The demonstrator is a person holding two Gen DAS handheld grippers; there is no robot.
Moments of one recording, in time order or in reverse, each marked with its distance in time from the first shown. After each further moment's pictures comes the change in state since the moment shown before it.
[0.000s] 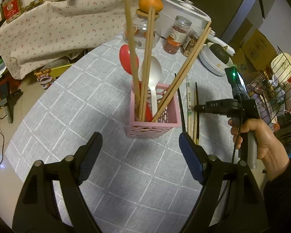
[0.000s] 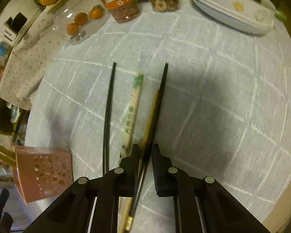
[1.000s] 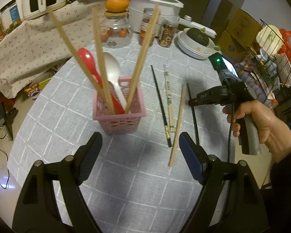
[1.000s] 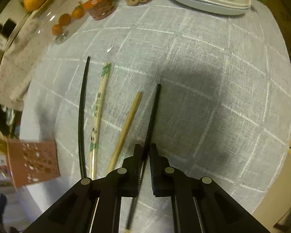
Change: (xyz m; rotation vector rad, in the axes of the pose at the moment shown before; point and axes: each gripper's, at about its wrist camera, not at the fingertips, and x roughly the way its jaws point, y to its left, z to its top) left arm -0.003 -0.050 -0.014 0.163 0.014 -0.019; right arm -0.013 -0.029 -0.020 0.017 0.037 -0.070
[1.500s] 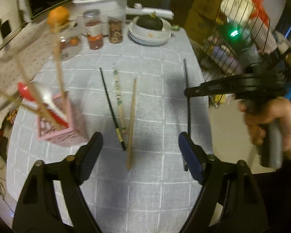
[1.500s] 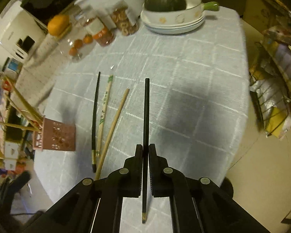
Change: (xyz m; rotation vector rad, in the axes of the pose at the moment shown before) left arm 0.021 -0.101 0.010 0.232 0.075 -0.065; right arm -0.100 -0.052 -0.061 0.076 -0.148 0.102
